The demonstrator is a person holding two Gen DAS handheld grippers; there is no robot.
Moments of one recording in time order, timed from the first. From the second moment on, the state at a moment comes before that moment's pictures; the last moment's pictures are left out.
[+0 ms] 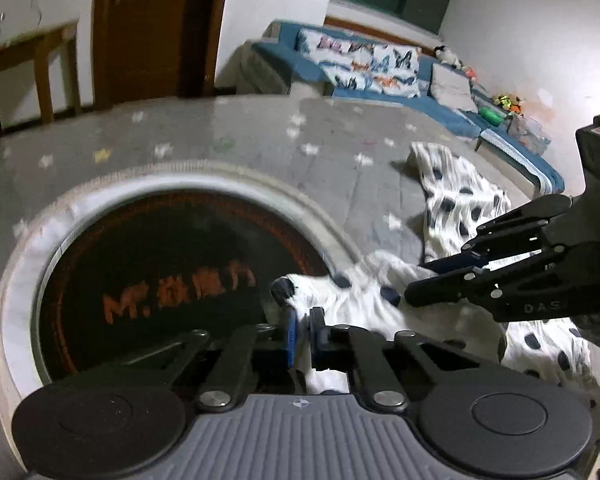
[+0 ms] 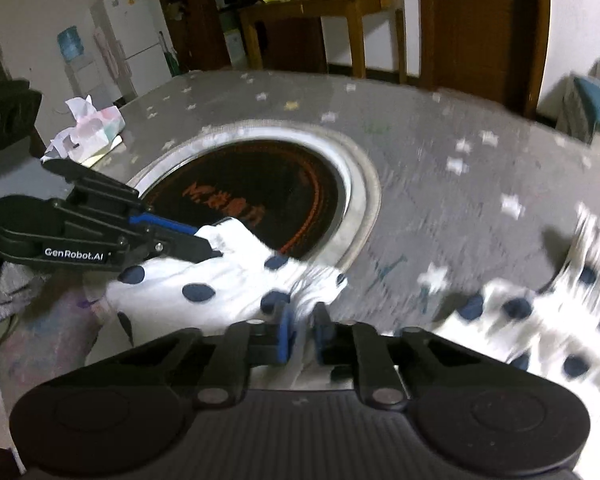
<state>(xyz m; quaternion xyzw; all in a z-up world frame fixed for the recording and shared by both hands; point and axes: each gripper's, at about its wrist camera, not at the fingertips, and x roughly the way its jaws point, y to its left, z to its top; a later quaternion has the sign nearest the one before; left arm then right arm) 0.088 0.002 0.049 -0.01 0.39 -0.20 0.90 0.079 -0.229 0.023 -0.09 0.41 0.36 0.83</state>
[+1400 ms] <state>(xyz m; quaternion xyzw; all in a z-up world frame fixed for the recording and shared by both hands) 0.258 0.010 0.036 0.06 0.37 -0.01 0.93 0.240 -0.181 -0.009 -0.12 0.37 0.32 0.86</state>
